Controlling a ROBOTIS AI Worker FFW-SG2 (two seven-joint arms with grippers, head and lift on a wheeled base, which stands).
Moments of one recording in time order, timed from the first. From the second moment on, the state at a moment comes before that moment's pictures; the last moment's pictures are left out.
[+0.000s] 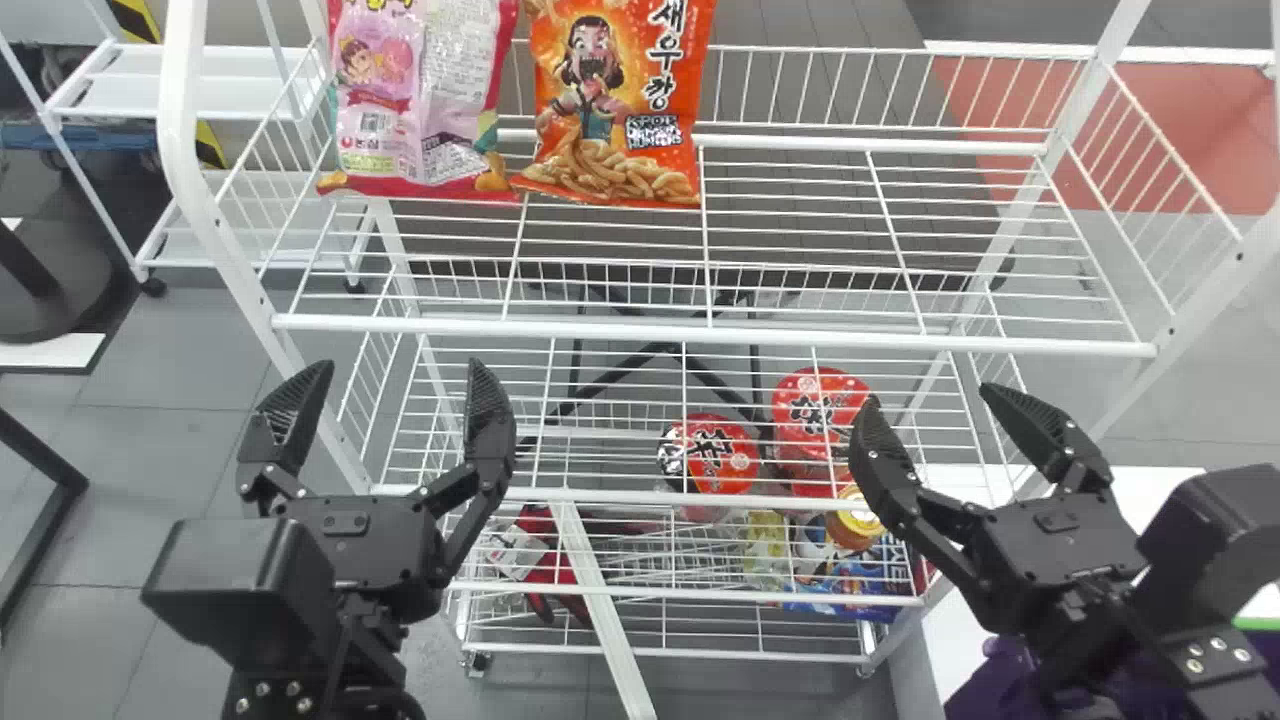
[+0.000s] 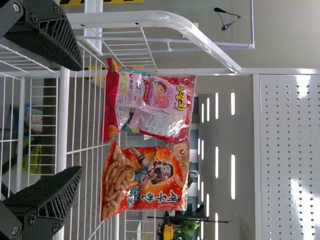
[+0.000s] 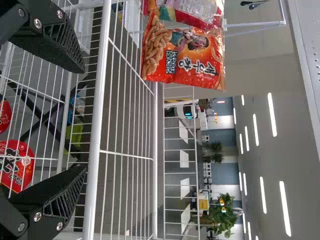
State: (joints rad) left arm 0.69 0.16 -0.24 -2.26 -0.05 -0.01 0.31; right arm 0.69 -0.03 0.00 -2.30 -0.05 0.19 0.21
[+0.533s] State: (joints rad) left arm 0.69 0.16 -0.24 -2.27 -0.05 -0.01 0.31; right arm 0.70 -0.04 0.00 -2.31 -0.01 0.20 0.21
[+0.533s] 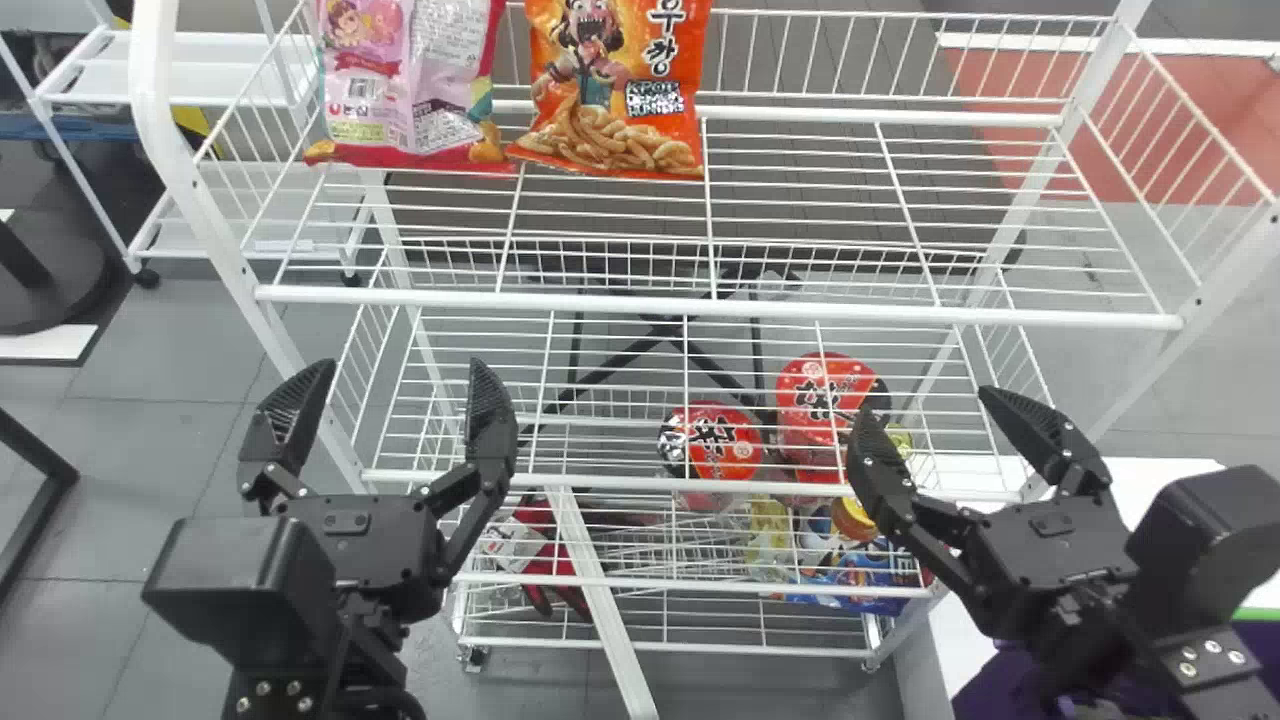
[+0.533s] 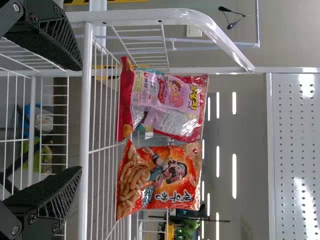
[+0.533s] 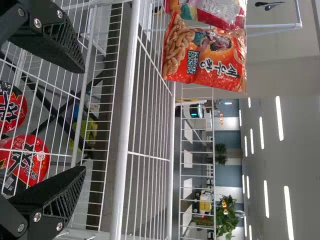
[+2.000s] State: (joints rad) left arm 0.68 0.16 -0.24 -2.26 -0.04 0.01 0.30; right arm 0.69 -0.04 0.01 -2.31 0.03 0.22 0.22
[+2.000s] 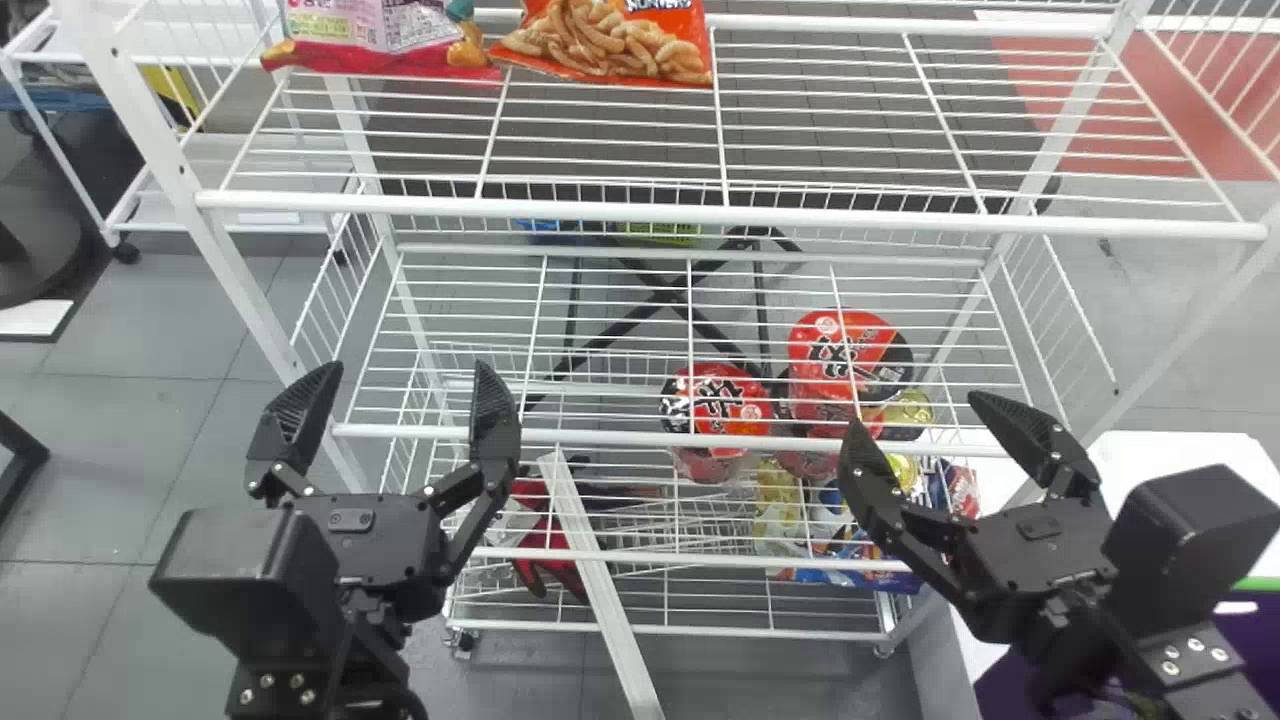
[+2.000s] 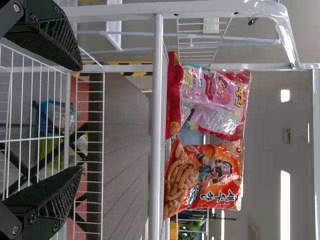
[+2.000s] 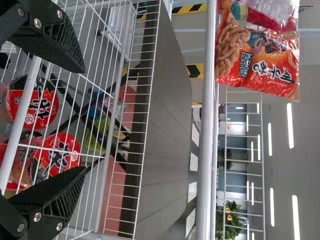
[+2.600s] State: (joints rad) left arm 0.69 0.16 -0.25 -2.28 -0.04 0.07 0.30; right arm 0.70 -0.05 0.01 -2.31 0.03 0.22 0.22
